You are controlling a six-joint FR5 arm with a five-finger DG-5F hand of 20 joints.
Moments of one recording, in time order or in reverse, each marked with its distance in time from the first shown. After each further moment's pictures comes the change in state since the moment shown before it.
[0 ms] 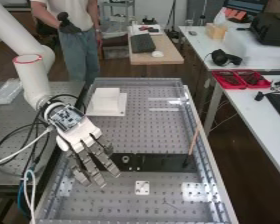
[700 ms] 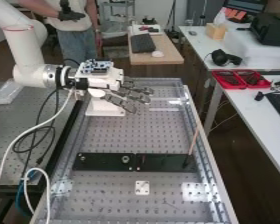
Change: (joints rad) arm 0.065 0.181 0.044 -0.258 -0.569 0.015
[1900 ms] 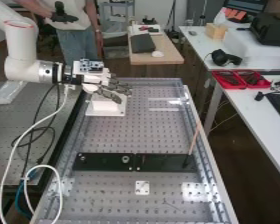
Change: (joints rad) arm 0.133 0.065 -0.078 -0.191 -0.181 0.057
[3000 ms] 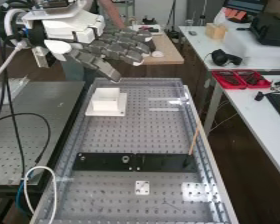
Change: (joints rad) arm -0.449 0.181 0.357 -0.316 -0.031 -0.115
